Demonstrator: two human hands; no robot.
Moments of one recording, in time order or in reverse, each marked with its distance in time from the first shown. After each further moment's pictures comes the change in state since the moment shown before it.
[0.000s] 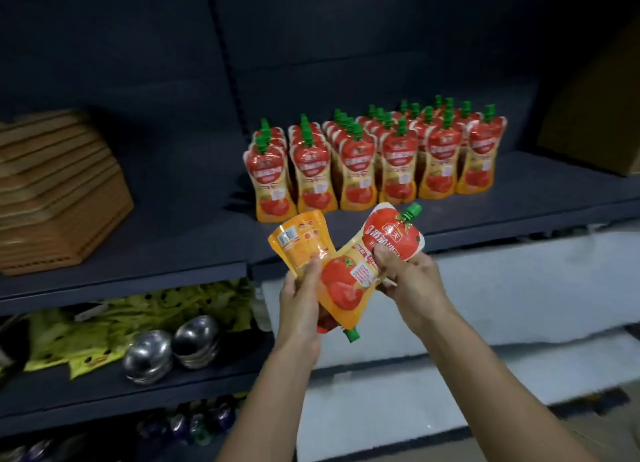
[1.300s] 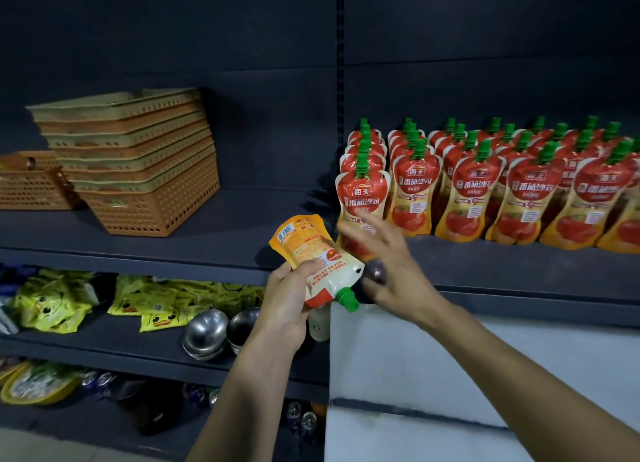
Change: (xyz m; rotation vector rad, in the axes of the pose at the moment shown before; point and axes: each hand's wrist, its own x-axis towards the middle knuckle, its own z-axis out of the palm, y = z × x) left_hand 0.060 0.077 -0.089 -0.067 0.201 0.008; right_hand 0.097 0.037 0.116 -0.968 -0.689 -0.856
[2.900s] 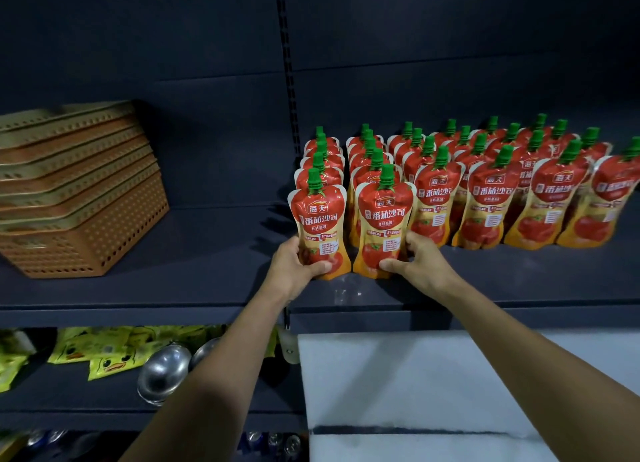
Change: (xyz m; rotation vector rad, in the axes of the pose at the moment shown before) left_hand 0.131 -0.011 0.056 0.766 -0.247 0.360; right_hand 0.005 0.097 -0.050 0.300 0.076 0.734
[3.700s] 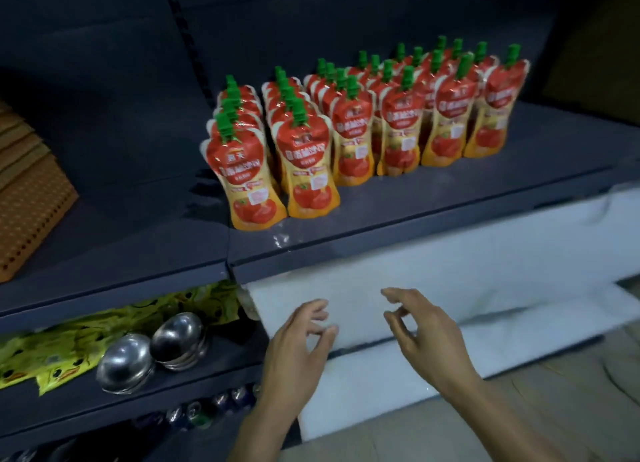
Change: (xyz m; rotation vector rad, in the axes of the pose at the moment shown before) left_hand -0.186 -0.046 0.066 0.269 -0.224 0.177; right_hand -0.218 0.079 0.031 -0.408 0.335 -0.016
